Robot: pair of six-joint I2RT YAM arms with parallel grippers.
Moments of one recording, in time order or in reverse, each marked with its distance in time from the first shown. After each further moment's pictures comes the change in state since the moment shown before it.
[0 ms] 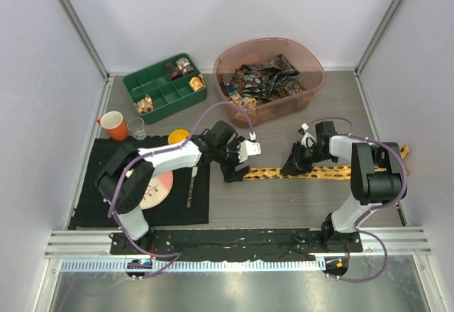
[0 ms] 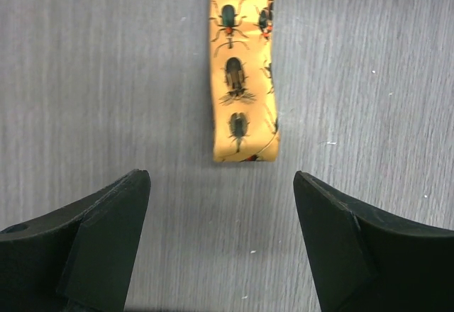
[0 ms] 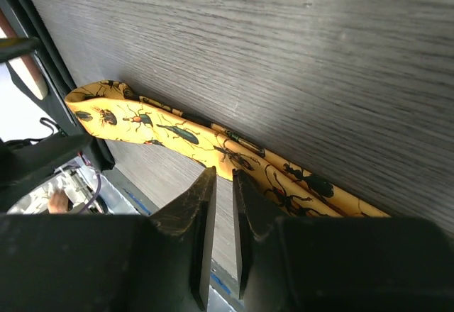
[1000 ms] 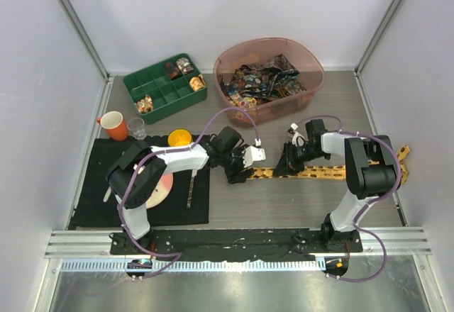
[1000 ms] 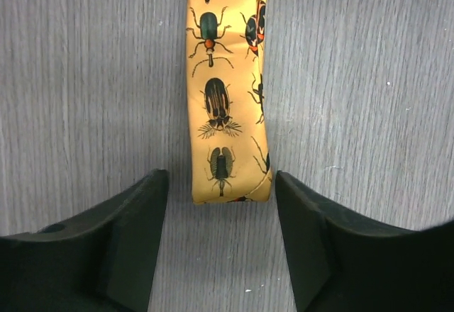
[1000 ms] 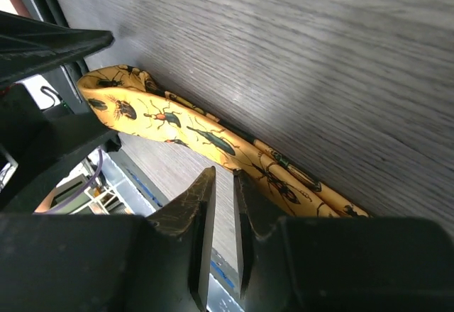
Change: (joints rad) left arm -0.058 0.090 -0.004 0.076 -0.035 -0.013; right arm 0.086 0.068 0.052 -0.013 -0.055 -0.019
